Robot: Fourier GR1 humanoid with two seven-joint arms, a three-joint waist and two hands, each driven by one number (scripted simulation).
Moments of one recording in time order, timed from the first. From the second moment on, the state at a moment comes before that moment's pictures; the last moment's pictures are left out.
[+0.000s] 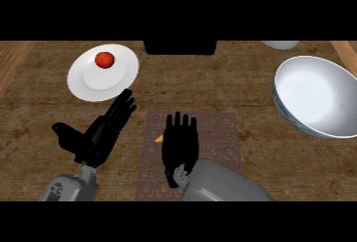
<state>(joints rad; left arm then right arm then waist) -0.15 0.18 -0.24 -1.53 0.31 0.03 0.12 -0.70 -0.02 0.91 -1.26 0.59 0.15 1.16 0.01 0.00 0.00</state>
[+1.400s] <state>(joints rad) -0.13 0.14 -0.18 -1.55 0.26 -0.03 0.13 -0.75 -0.02 1.00 -1.07 0.60 -0.04 1.05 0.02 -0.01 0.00</state>
